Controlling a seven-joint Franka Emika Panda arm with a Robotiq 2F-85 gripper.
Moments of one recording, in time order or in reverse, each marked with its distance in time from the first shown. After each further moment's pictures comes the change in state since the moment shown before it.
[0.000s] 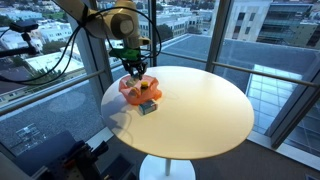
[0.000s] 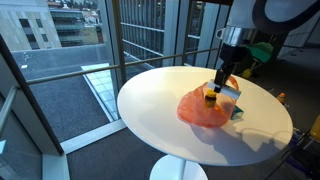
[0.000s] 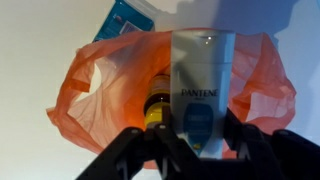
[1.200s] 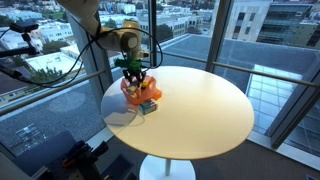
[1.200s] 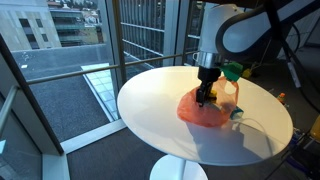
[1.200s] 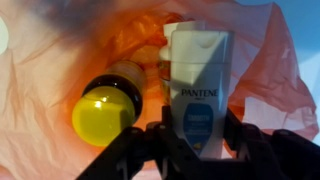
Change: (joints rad) arm 0.041 0.270 0.027 0.196 0.000 -0.026 -0.036
